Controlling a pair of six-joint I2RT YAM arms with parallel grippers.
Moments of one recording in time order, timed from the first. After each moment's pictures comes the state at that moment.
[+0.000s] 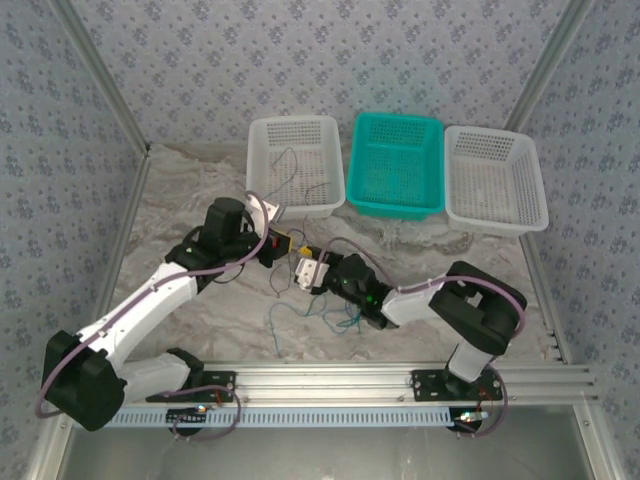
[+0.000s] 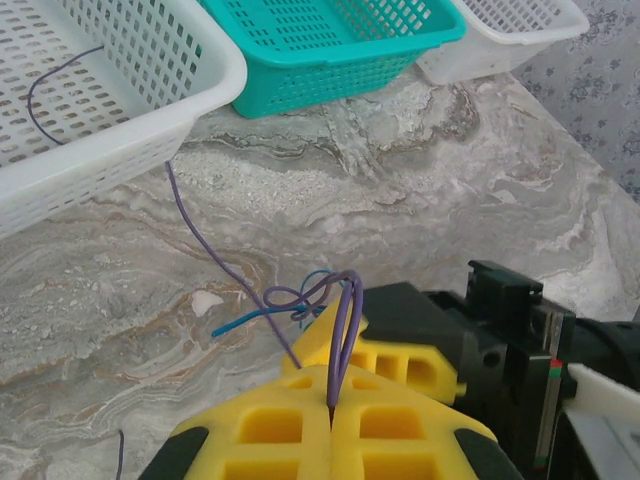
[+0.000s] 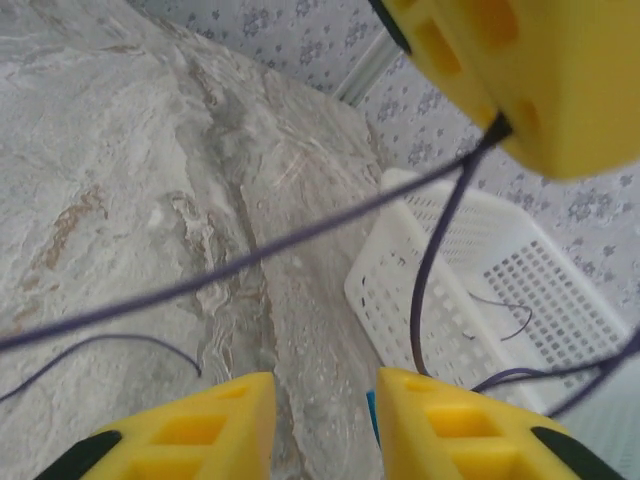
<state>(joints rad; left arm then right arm) -0.54 1.14 0.86 -0.32 0.40 -0.18 0.96 1.68 0.57 0.95 0.08 -0.67</state>
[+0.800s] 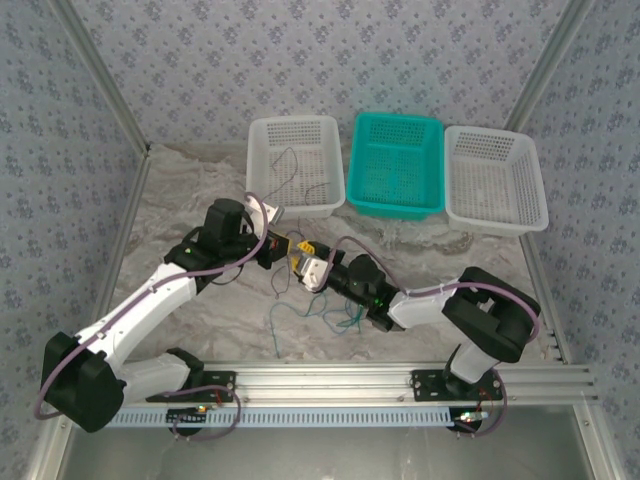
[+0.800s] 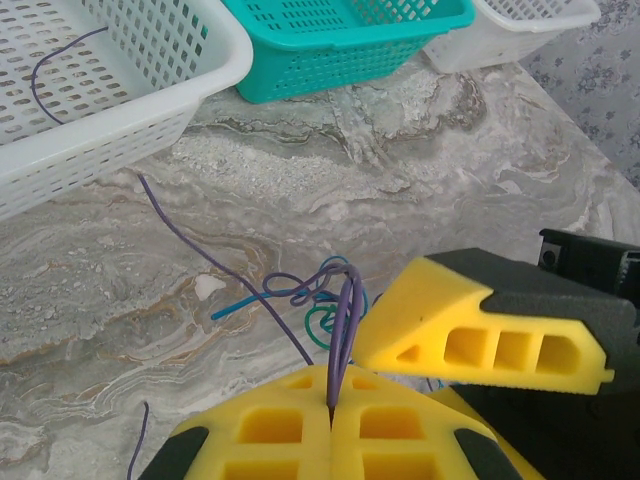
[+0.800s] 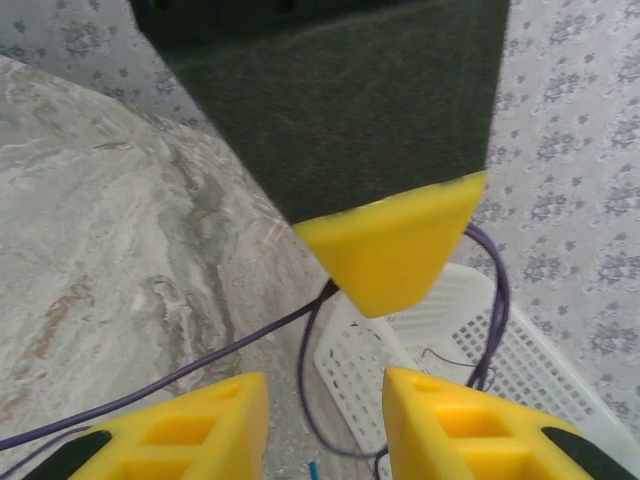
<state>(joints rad) -0.54 1.14 0.86 -0.35 0.40 -0.18 0.96 1.59 0.54 1.03 0.03 -0.65</state>
